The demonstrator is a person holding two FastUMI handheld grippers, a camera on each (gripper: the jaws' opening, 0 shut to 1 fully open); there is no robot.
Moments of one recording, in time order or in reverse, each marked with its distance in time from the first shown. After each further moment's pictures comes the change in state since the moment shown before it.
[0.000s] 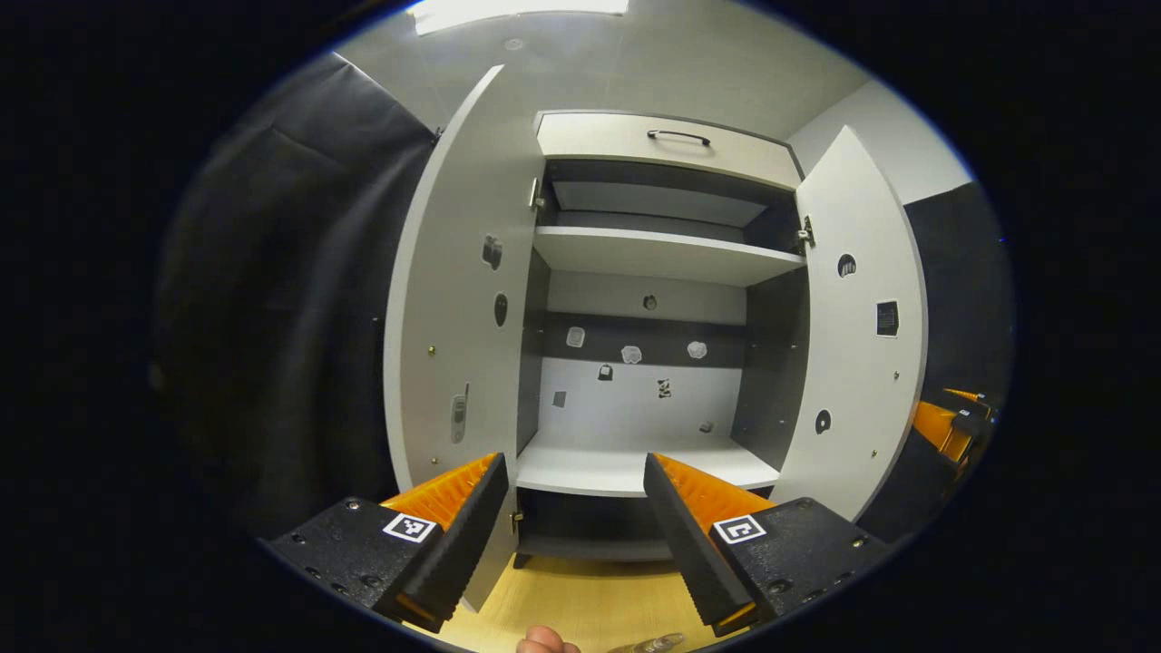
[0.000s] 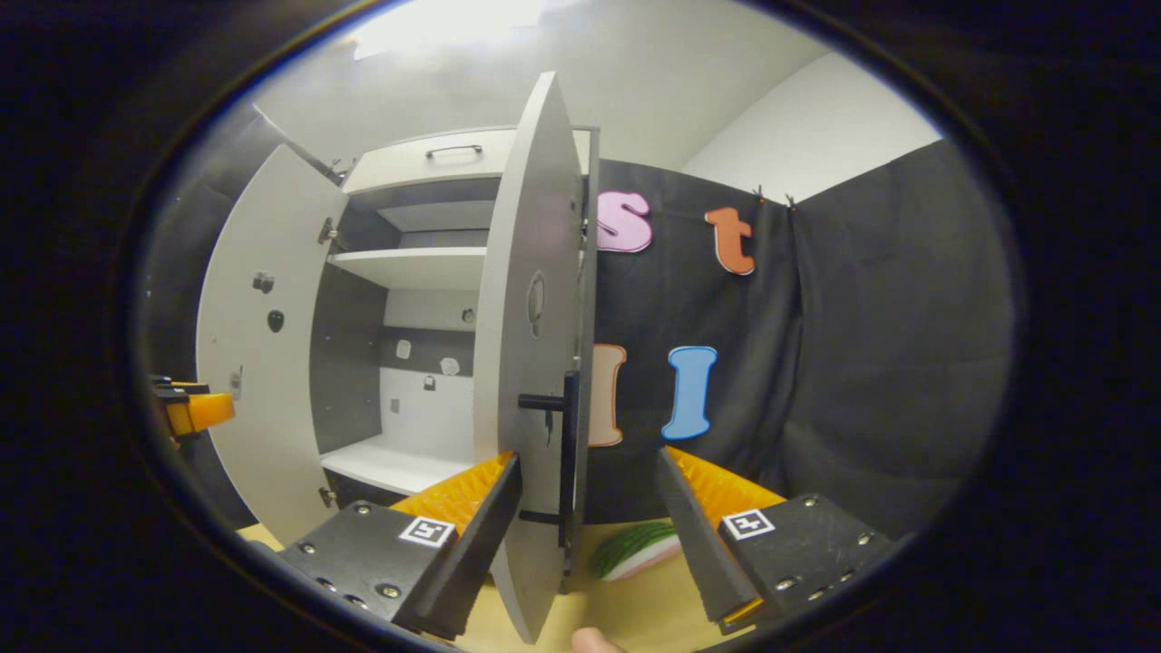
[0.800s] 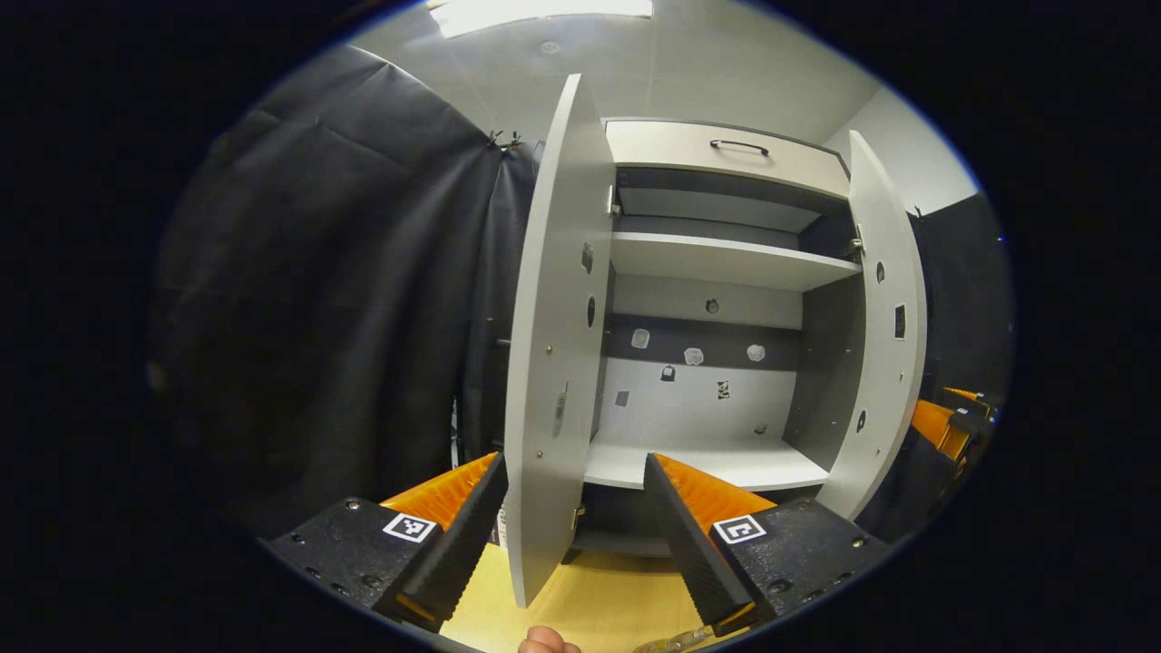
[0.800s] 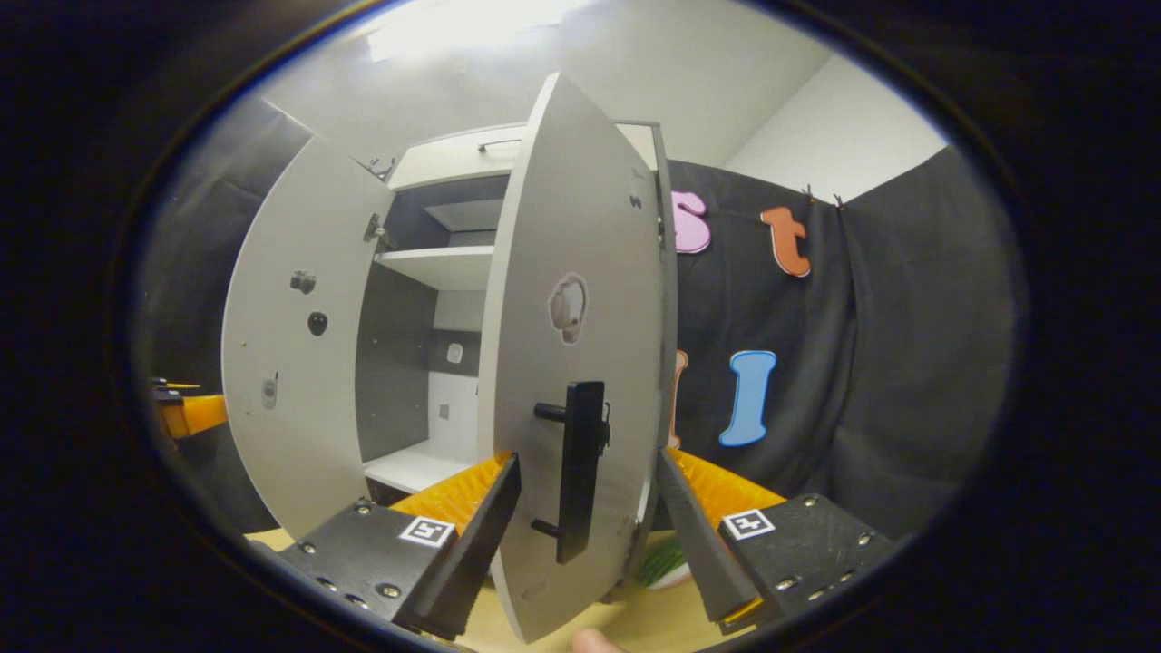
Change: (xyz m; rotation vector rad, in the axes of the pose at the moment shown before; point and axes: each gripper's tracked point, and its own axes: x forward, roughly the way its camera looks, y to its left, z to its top) left arm -0.026 0.066 0.001 -0.013 -0.007 0.158; right arm 0.025 0.071 0.006 -0.003 -0.013 0.127
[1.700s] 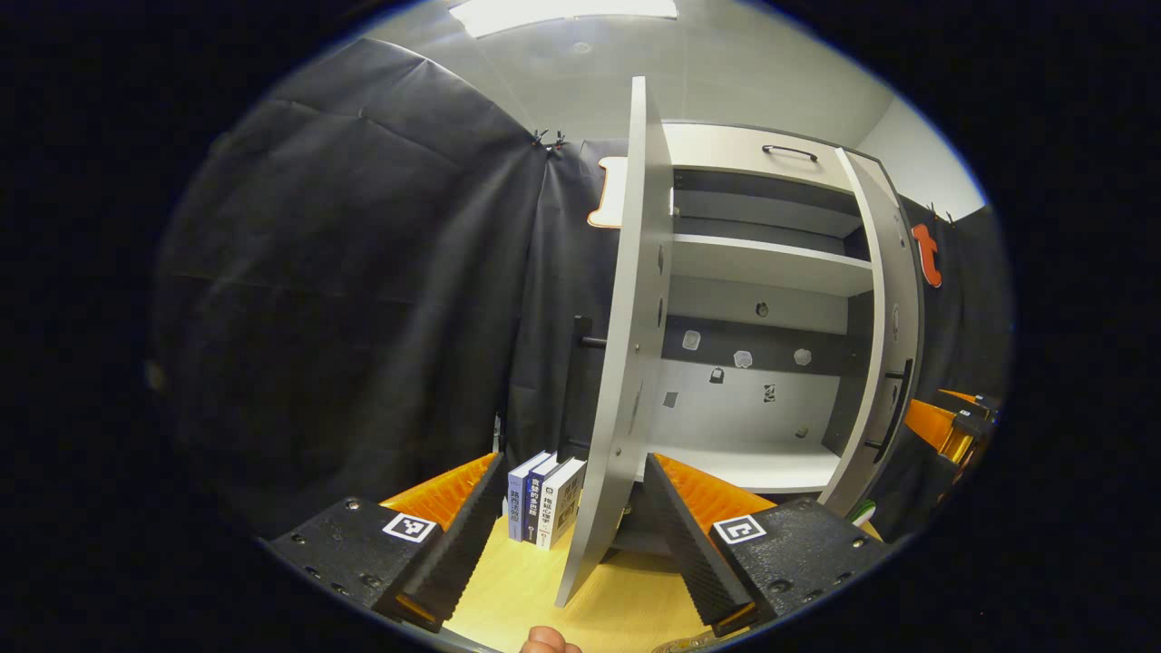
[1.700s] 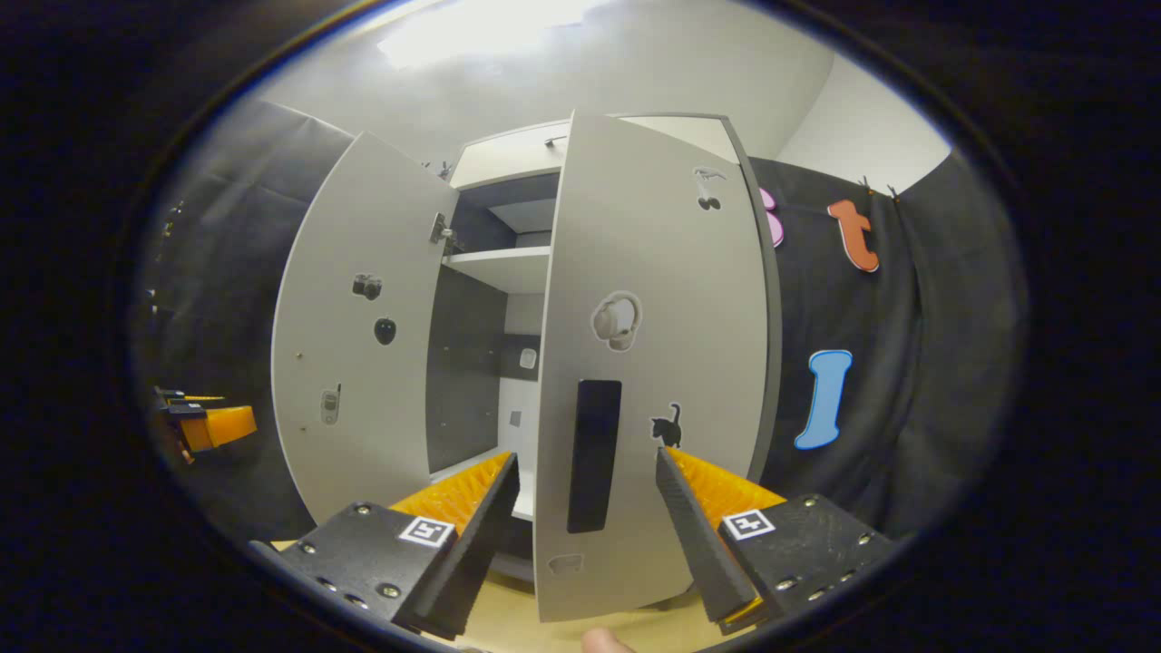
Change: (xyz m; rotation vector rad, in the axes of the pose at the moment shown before) left arm -0.004 0.054 -0.004 -0.023 0.002 0.122; right arm 0.014 0.078 0.001 0.031 0.012 0.184
